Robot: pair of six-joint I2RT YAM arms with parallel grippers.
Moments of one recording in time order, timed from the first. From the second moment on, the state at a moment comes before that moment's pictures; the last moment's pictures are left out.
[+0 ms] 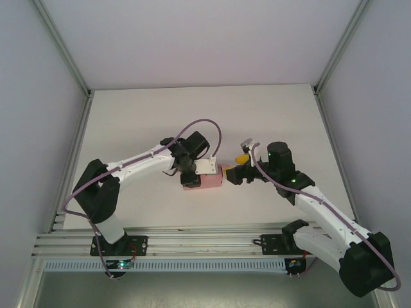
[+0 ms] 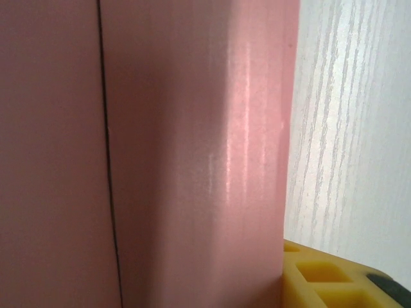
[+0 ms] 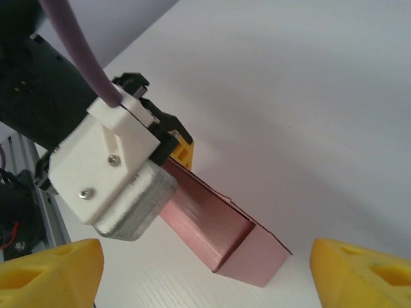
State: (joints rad) left arm -0.74 1.70 1.25 -0.86 0.19 0.67; right arm 0.40 0.96 0.56 -0.16 -0.61 0.13
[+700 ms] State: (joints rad) left arm -0.74 1.70 1.25 -0.86 0.19 0.68; right arm 0.41 1.15 0.66 -0.21 -0.61 -0.03
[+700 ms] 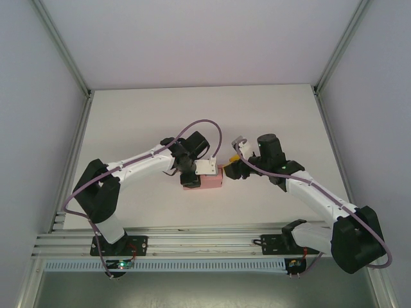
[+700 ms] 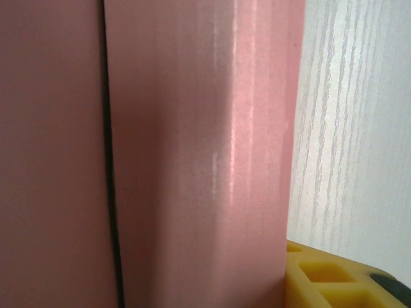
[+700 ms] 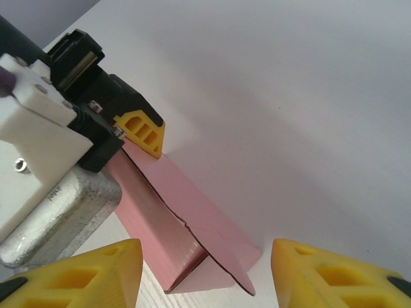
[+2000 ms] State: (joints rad) left arm -0.74 1.72 1.27 -0.89 0.19 0.65; right arm 0.57 1.18 0.70 -0.25 -0.38 0.33
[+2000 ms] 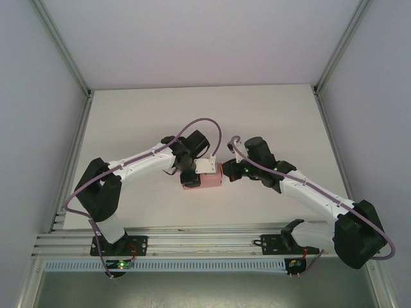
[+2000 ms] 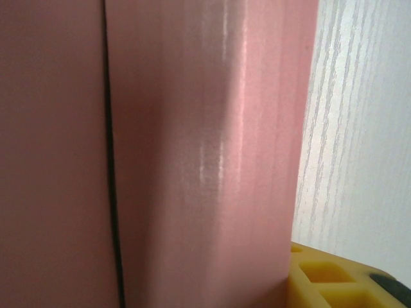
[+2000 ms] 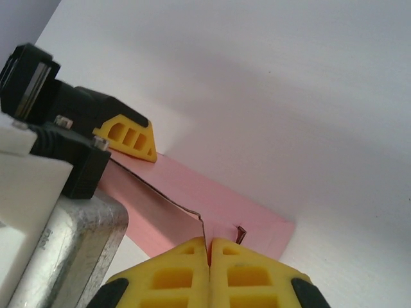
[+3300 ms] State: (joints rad) left arm -0.74 1.74 1.30 -0.89 0.17 0.59; right arm 0.76 1.10 0.36 0.35 -0.01 0.56
